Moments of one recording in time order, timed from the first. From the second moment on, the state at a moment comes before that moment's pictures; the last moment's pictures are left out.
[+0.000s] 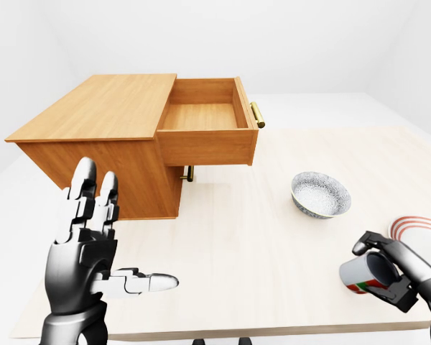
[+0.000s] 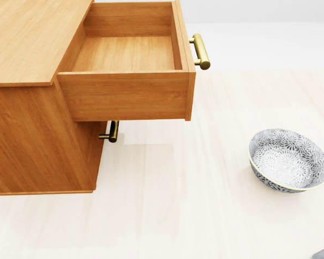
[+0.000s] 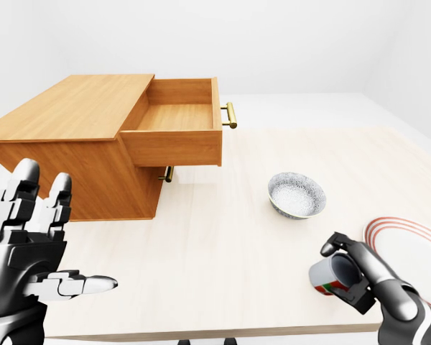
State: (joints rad) left arm 0.39 -0.06 0.20 -0.90 -0.17 0.09 -0.26; right arm 0.21 -0.37 -0.61 -0.10 -0.62 0.09 0.70
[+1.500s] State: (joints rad) left arm 0.39 -0.06 0.21 -0.93 -0.18 0.09 -0.27; right arm -0.17 -0.24 -0.14 -1.02 -0.73 0.09 0.70
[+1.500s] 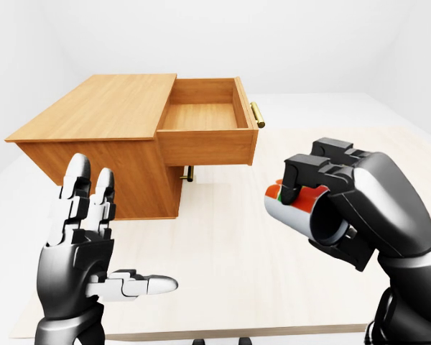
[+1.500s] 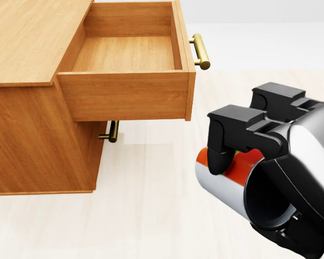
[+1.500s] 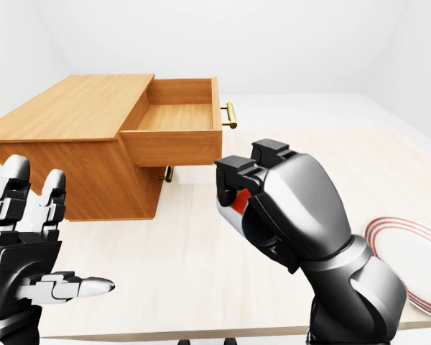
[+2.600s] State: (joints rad) left arm 0.37 -0.05 0.23 -0.93 -0.19 0.09 -0.26; right arm -1.59 -0.37 -0.07 0.83 -0.53 0.09 0.61
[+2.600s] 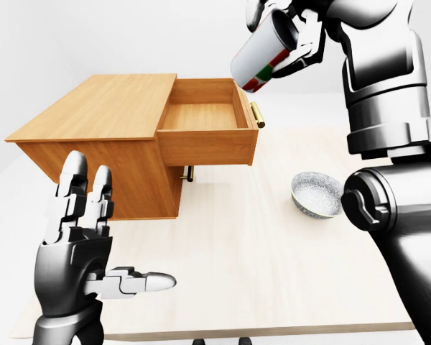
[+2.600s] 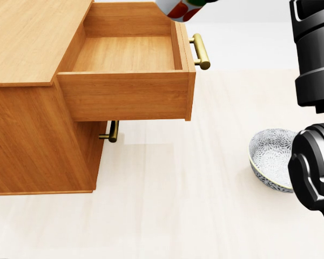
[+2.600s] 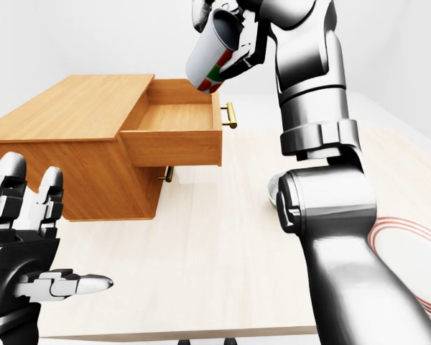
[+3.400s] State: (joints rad) left arm 0.37 -0.05 0.23 -0.94 -0.20 0.09 -0.26; right arm -1.63 -0.32 -0.05 1.09 -0.54 0.09 0.49
